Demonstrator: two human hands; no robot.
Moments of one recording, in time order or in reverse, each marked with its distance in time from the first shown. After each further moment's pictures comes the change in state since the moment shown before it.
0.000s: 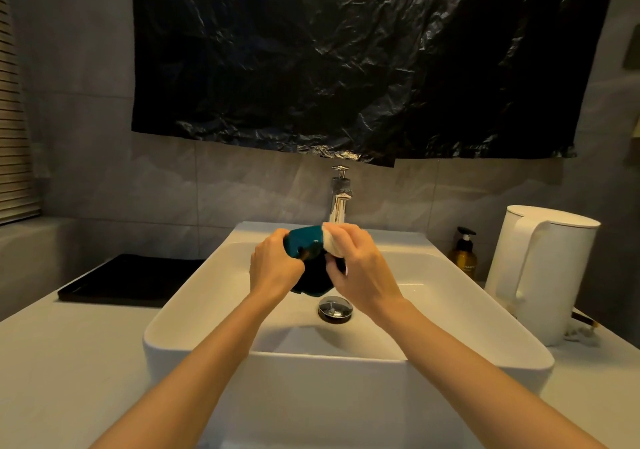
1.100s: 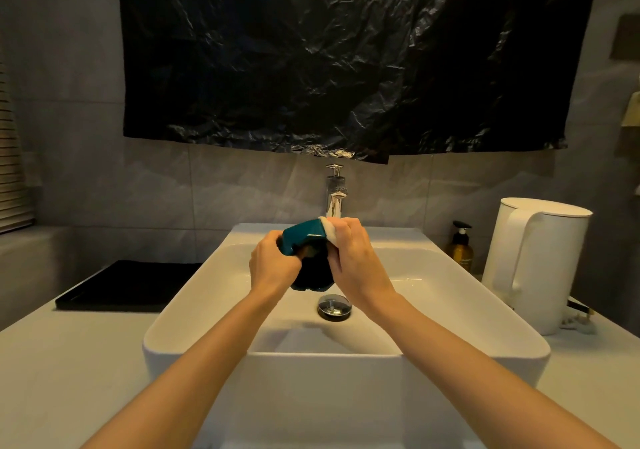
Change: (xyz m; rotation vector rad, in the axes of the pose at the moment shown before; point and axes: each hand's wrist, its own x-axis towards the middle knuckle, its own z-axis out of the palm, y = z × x) left_hand 0.003 -0.001 0.005 -0.214 0.006 -0.093; right_hand 0.003 0.000 0.012 0.076 0.040 0.108
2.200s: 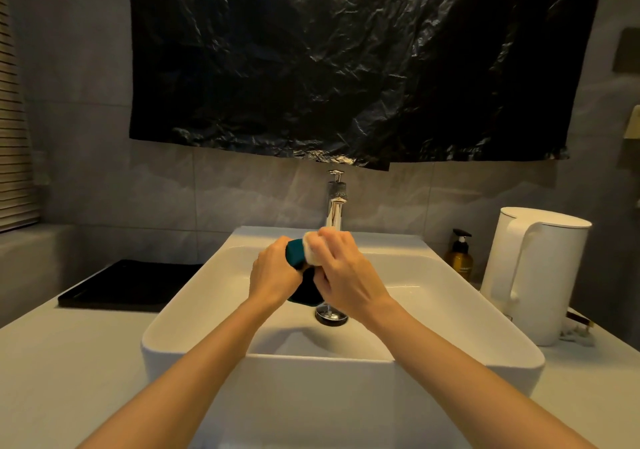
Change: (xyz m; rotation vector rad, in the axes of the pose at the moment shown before) left_hand 0.003 -0.011 0.005 0.281 -0.039 0.160; right_hand 0.001 -0.012 -0.009 -0.220 -0.116 -0.268
